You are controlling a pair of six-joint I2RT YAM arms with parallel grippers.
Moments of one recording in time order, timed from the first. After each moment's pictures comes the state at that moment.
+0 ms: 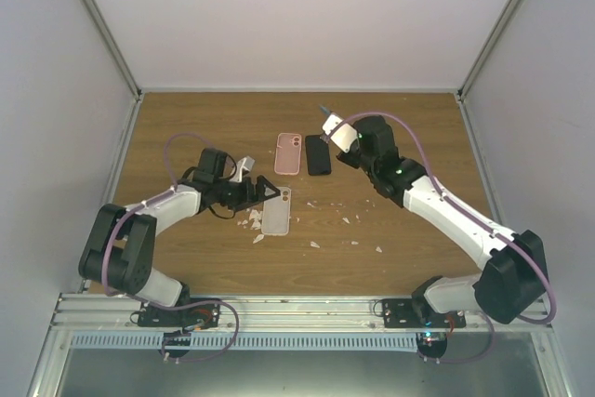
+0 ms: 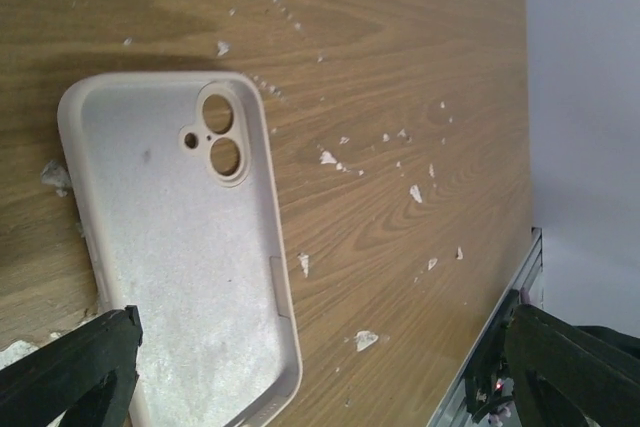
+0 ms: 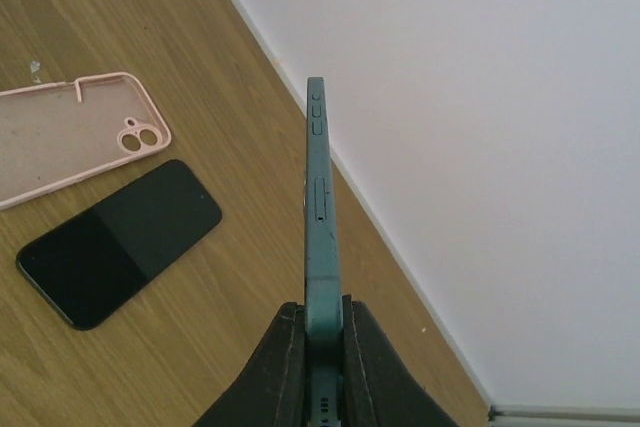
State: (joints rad) left arm -0.28 1.50 0.72 -0.14 0.75 -0.52; right arm 0.58 1.33 1.05 -0.16 0.28 -0.72
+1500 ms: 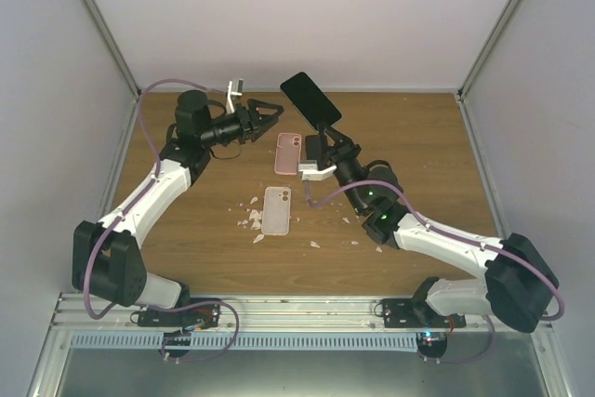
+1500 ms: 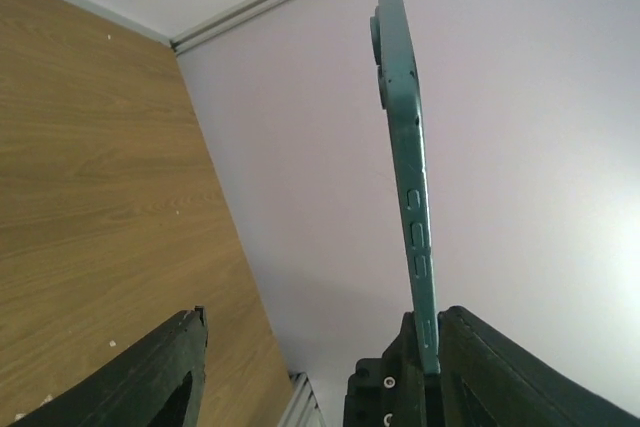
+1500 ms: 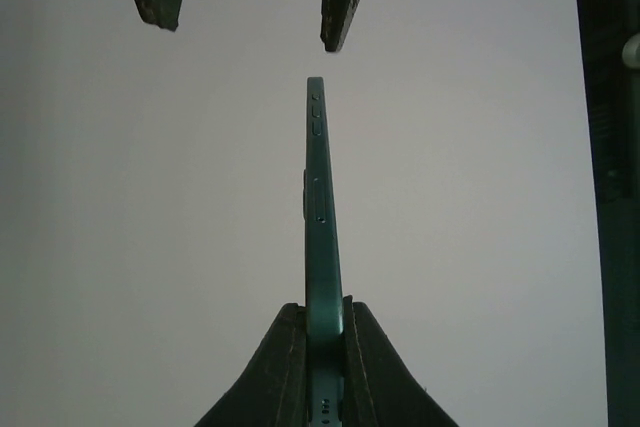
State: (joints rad) left arm -0.27 1.41 1.12 0.18 0.83 -1.04; right arm 0.82 1.25 0.69 0.85 0.31 -1.73
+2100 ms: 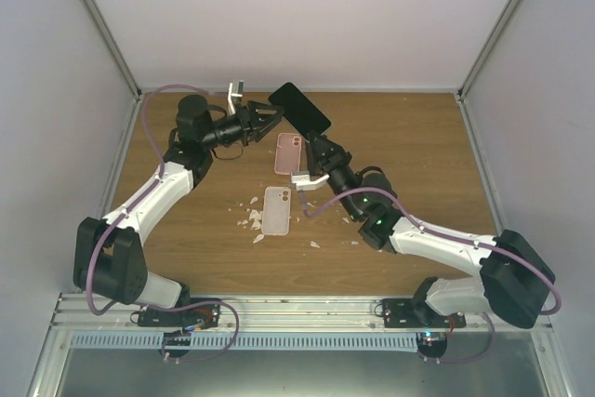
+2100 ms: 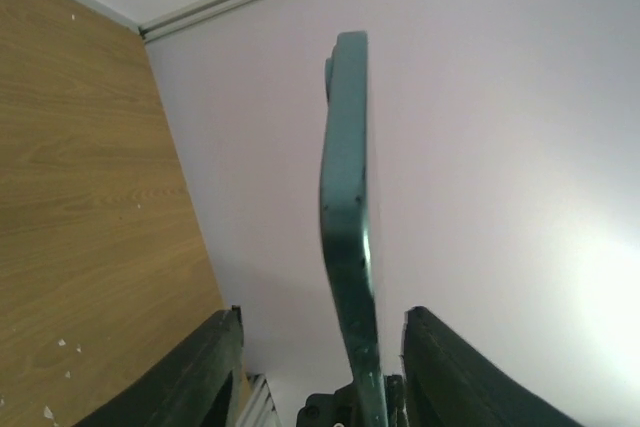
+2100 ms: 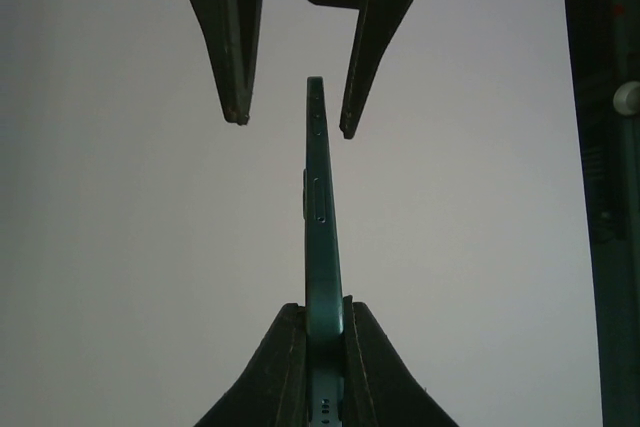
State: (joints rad) left arm -0.28 1.42 1.06 0.34 0.85 -1.19; right arm 0.87 1.28 0.66 0.89 0.28 -1.78
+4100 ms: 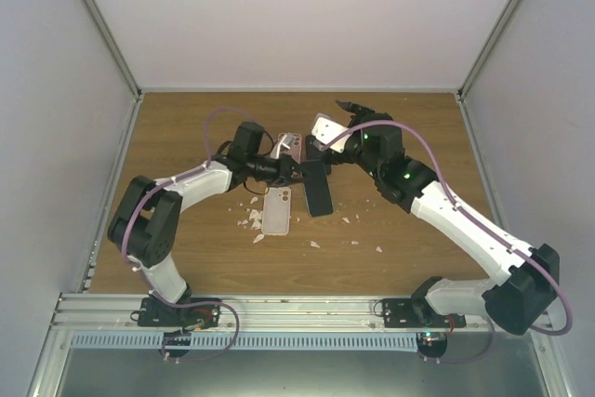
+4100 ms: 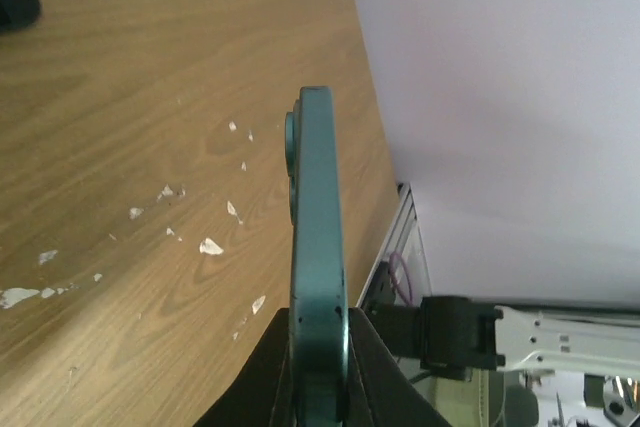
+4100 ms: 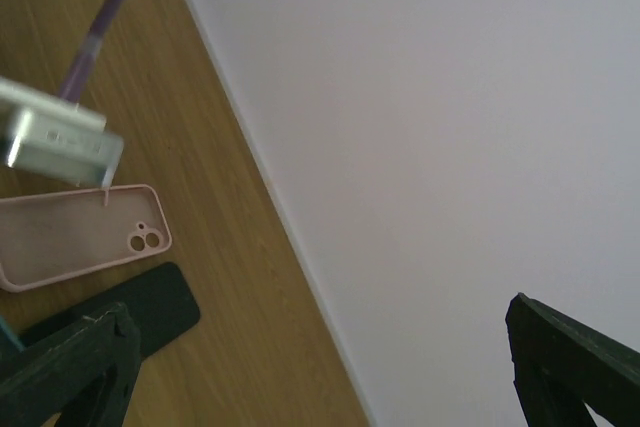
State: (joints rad) left arm -0.44 1.69 1.04 0.00 0.92 -0.69; right arm 0.66 1.26 1.12 -0.12 0.17 -0.92
